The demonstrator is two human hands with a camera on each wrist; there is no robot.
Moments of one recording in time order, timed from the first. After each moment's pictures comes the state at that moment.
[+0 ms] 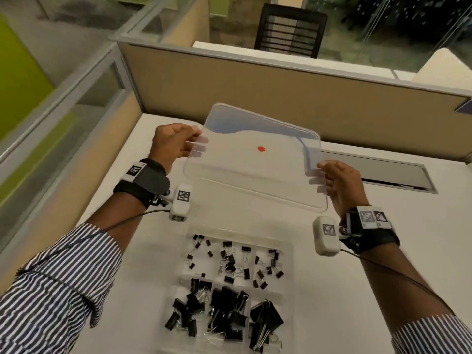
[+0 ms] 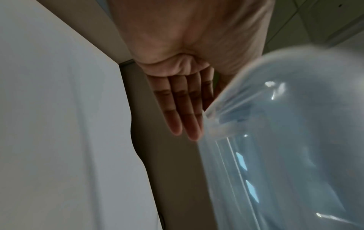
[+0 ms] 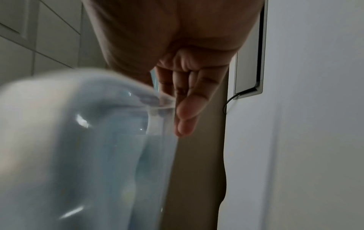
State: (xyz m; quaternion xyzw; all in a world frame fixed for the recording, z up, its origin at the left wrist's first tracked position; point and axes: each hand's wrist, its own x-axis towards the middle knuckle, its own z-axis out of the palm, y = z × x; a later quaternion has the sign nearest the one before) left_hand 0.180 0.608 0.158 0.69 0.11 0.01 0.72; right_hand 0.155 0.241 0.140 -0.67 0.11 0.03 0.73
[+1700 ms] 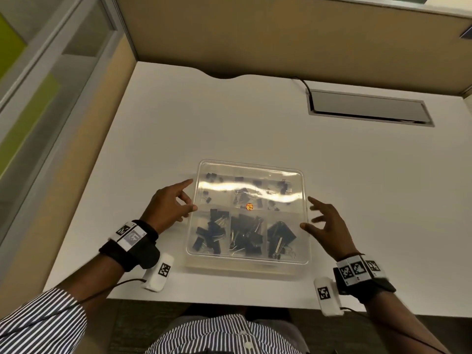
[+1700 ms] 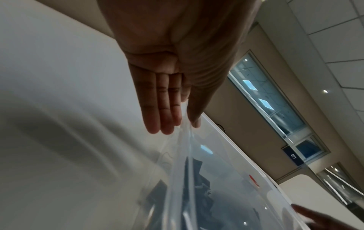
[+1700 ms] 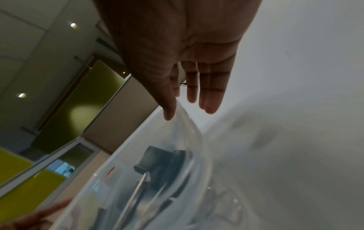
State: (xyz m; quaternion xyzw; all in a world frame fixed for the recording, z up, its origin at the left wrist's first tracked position) left_hand -0.050 0.648 0.021 0.87 0.05 -0.16 0.46; right_hand -0.090 0.240 0.011 -0.92 0.05 0.09 0.39
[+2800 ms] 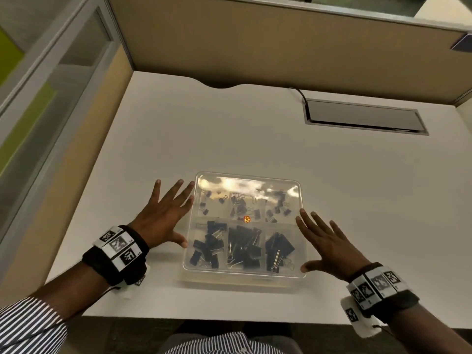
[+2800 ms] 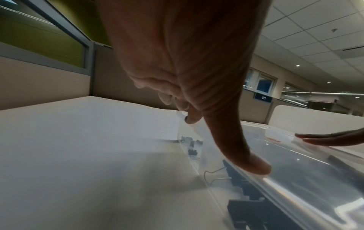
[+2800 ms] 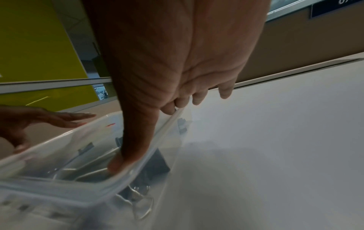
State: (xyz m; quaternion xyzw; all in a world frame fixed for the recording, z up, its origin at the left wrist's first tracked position) left_hand -0.036 0.667 0.025 0.95 -0.27 -0.16 -0.05; right_hand -0.087 0.235 0.040 -0.94 -0.17 0.31 -0.01
